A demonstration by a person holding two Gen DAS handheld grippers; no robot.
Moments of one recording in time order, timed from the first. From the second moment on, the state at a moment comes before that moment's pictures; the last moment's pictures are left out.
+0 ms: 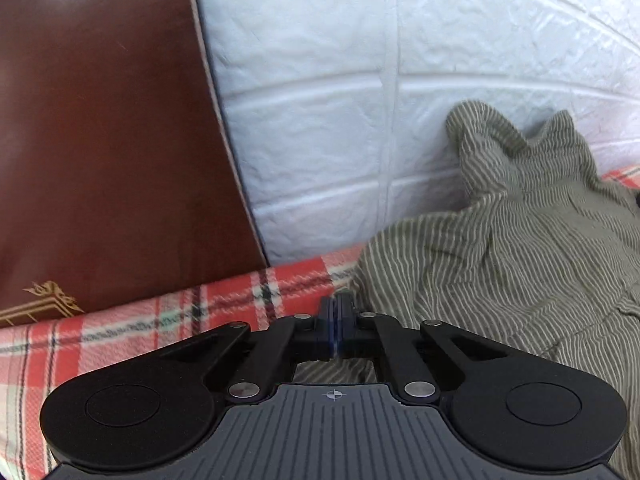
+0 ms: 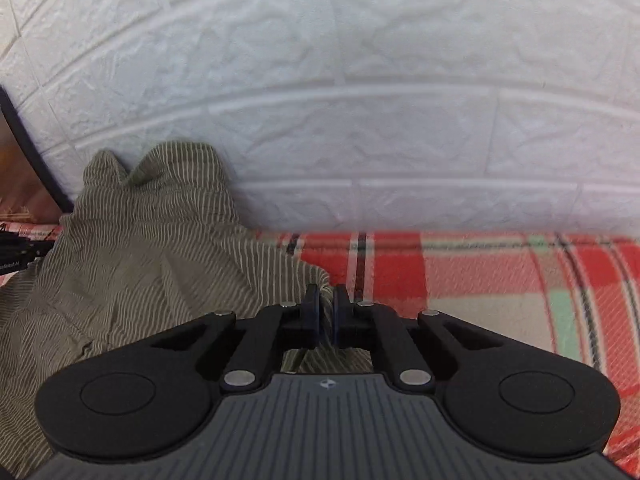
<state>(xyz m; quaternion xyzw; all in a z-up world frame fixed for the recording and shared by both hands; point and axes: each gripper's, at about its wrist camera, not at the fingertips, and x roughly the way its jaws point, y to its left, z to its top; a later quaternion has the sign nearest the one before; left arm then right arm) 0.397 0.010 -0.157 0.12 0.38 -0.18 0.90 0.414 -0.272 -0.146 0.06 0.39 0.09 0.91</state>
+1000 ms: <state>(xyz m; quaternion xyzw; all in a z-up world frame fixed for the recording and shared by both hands) 0.400 -0.060 -0.137 0.19 0.32 -0.24 0.89 0.439 -0.165 -0.136 -0.12 0.34 0.13 0.92</state>
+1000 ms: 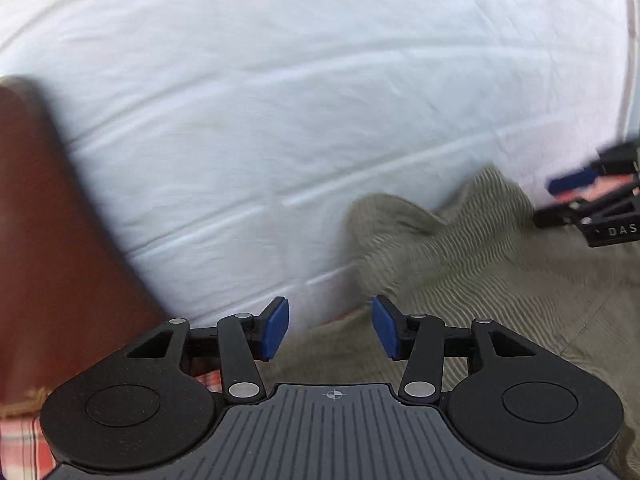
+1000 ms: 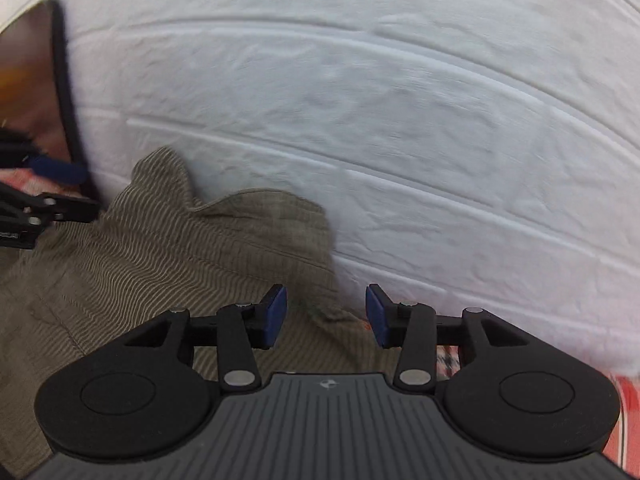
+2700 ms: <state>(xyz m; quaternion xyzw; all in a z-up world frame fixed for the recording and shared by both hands) 0.242 0.093 -0.101 0.23 0.36 -0.09 0.90 0.244 -0.289 -0.028 0.03 0.29 0.08 0.95</state>
